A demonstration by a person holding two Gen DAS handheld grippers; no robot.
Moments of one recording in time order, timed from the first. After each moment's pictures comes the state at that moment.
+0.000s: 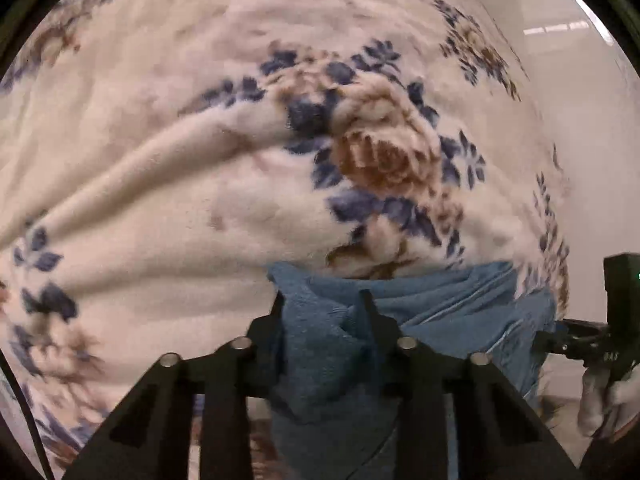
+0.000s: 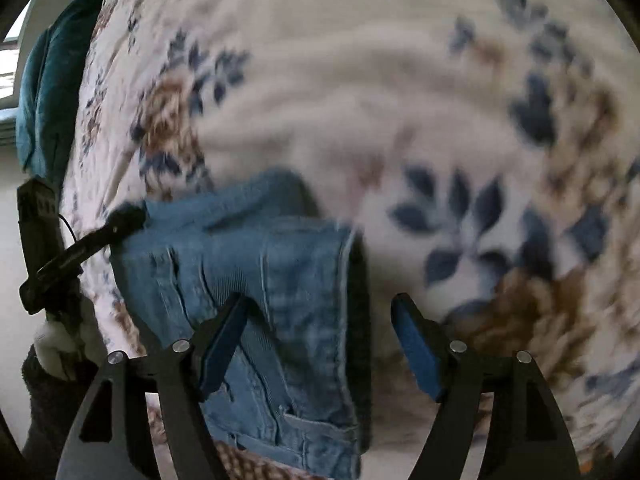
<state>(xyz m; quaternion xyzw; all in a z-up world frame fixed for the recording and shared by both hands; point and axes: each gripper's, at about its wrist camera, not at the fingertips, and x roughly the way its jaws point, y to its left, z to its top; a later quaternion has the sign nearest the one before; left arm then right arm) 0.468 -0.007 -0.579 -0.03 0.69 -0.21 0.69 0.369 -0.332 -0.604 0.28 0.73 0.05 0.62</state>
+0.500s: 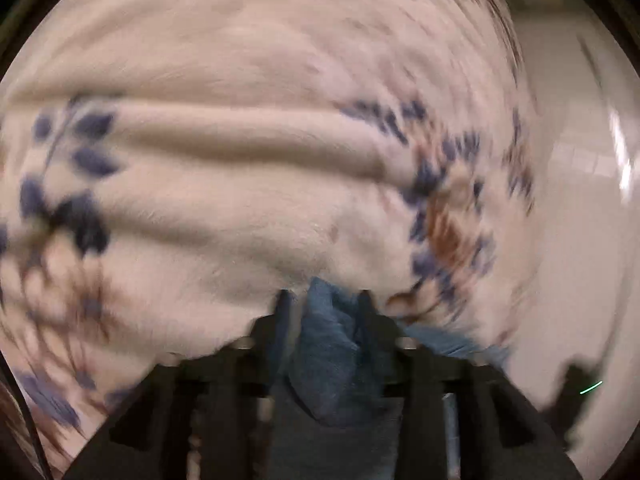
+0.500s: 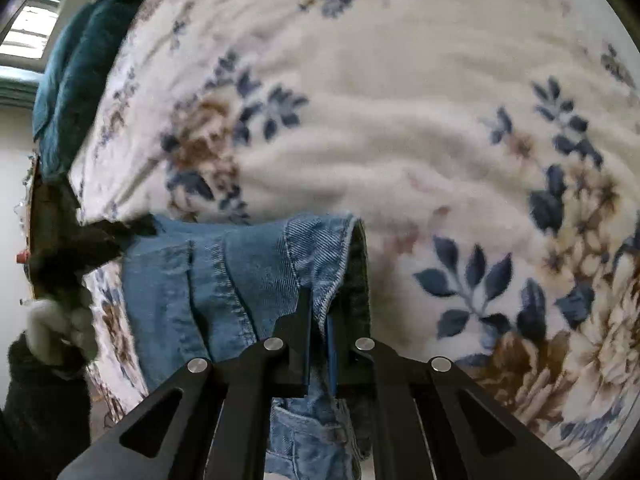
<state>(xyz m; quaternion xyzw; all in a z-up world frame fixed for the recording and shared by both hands) 0.484 0.086 -0.608 -0.31 0.69 -0.11 0.65 0.389 -0.313 -0.577 0.20 0.69 0.07 0.69</state>
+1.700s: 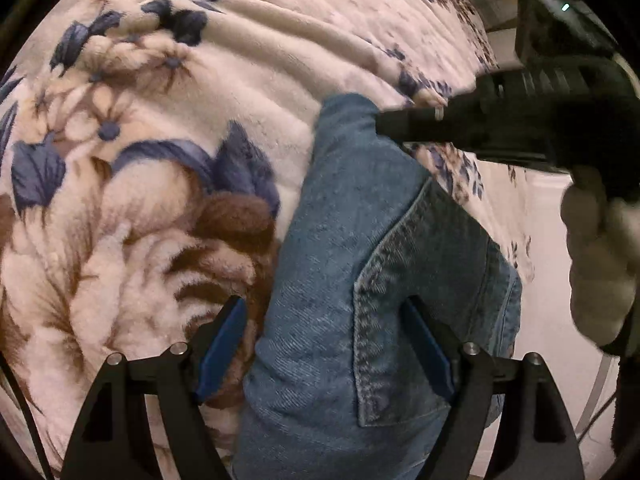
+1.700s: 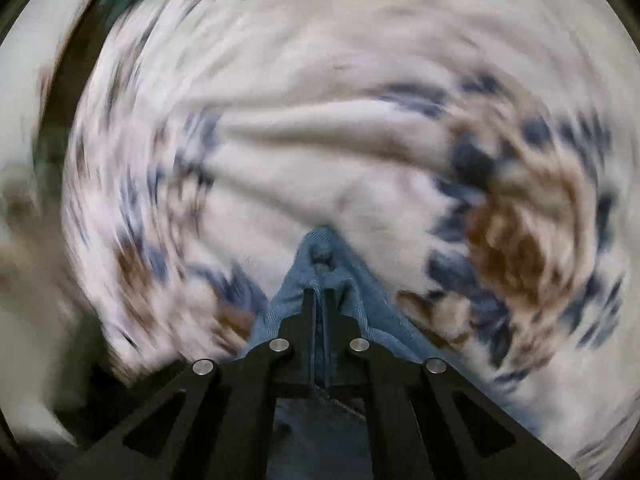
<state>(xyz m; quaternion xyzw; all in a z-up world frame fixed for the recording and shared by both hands) 0.349 0.065 -0.591 -0.28 0.63 -0.11 0.71 0.529 -0.070 -0.601 0.06 0.75 0.25 0.61</state>
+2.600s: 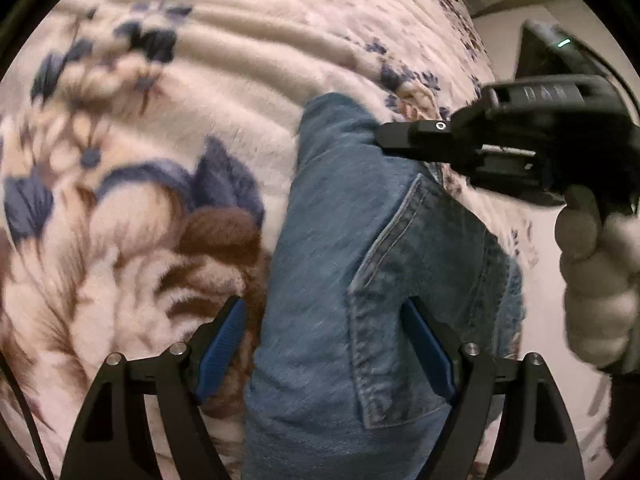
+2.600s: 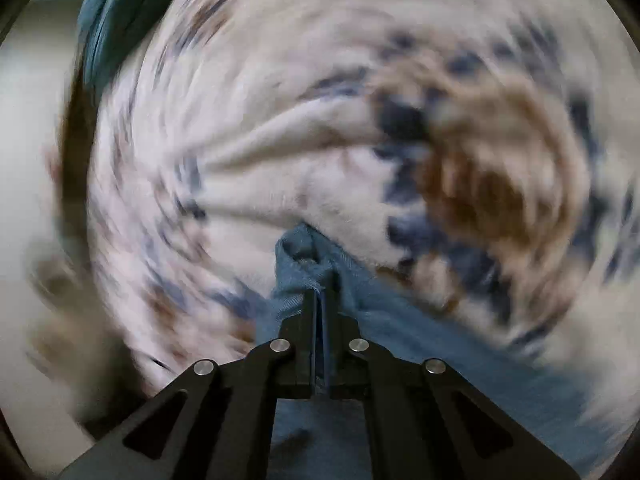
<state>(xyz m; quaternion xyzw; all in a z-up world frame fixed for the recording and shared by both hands) 0.366 0.051 -0.587 -0.23 0.63 -0.13 0.73 0.513 -0.119 -0.615 0.22 0.75 0.21 0.59</state>
